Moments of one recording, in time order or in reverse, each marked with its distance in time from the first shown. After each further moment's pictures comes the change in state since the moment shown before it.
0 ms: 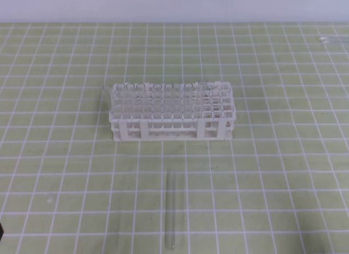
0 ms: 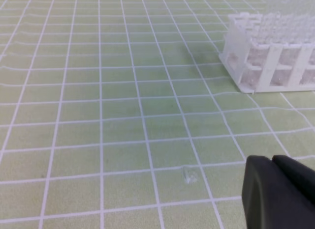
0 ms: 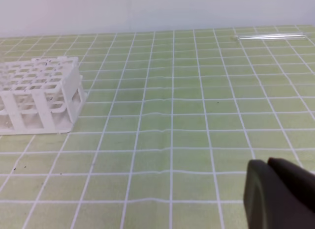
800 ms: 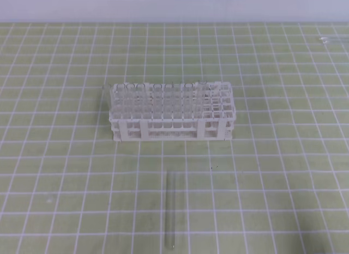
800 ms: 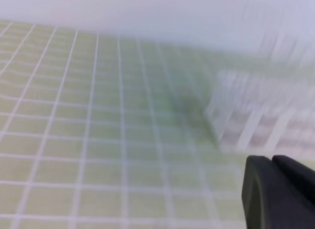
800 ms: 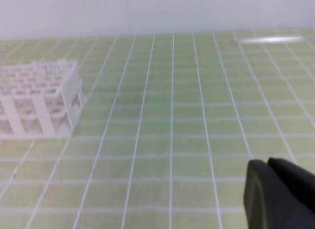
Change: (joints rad) left arm 0.000 0.011 -0.006 -0.135 -0.151 -0.055; right arm 0.000 0.000 0.000 0.031 -0.059 0.000
